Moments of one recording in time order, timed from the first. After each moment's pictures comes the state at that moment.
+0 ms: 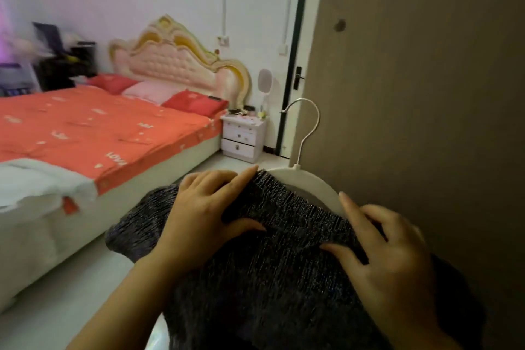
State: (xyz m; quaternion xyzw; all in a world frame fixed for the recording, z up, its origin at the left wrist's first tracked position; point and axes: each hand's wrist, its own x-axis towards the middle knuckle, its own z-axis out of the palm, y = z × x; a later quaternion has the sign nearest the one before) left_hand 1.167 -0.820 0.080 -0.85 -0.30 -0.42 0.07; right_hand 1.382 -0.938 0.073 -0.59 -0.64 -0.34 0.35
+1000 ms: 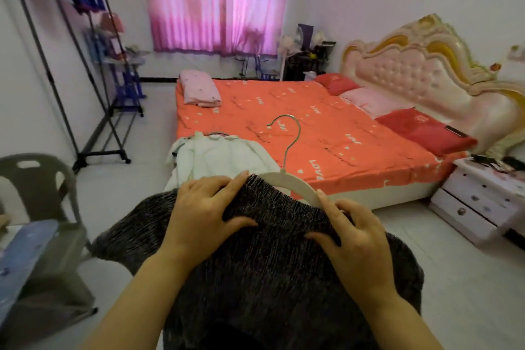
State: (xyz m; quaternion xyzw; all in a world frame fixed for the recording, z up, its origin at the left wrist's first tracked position) left_hand 0.787 -0.547 0.020 -0.63 -0.69 -0.29 0.21; right_hand 1.006 -0.444 0.003 -0.29 -0.86 -0.07 0.42
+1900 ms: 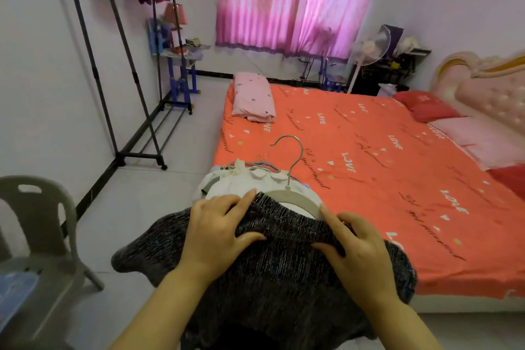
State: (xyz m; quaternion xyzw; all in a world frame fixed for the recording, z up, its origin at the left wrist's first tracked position) left_hand 0.474 -0.244 -0.044 -0.51 -0.78 -0.30 0.22; right_hand 0.661 -0.084 -0.041 -0.19 -0.92 -0.01 0.35
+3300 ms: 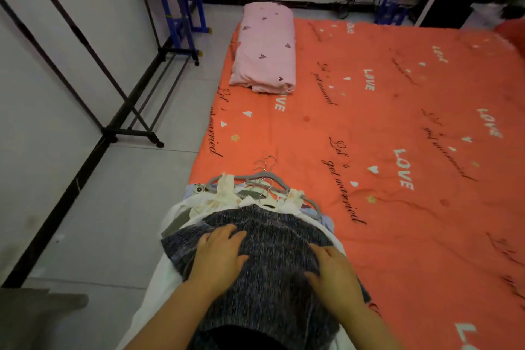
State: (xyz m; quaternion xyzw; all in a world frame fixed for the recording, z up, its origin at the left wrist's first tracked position) left_hand 0.233 0.121 -0.200 -0.39 -0.90 -0.02 -0.19; right_hand 0.400 0.288 -0.225 -0.31 -0.92 0.20 -0.11
